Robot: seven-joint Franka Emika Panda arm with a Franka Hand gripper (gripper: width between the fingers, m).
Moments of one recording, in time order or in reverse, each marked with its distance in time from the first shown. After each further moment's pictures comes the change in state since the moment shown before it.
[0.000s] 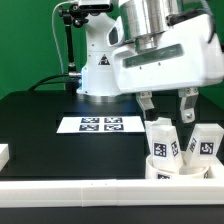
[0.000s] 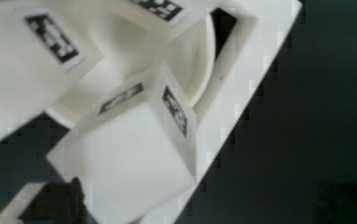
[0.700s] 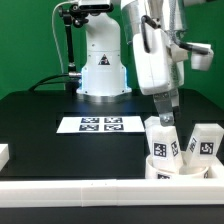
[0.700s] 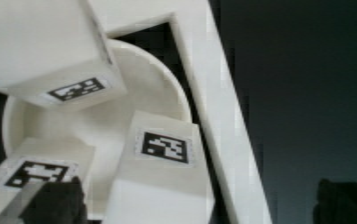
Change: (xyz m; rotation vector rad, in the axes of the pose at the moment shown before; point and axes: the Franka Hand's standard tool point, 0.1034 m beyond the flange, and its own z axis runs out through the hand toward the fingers) arm -0.008 -0.005 0.003 0.057 -0.012 0.947
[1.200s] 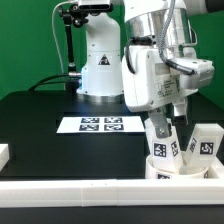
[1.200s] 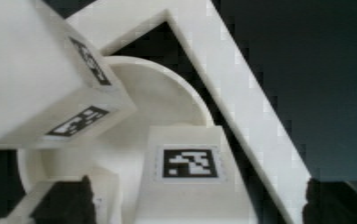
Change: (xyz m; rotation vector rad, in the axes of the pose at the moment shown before) arm 0.002 0.006 0.012 -0.018 0.011 0.310
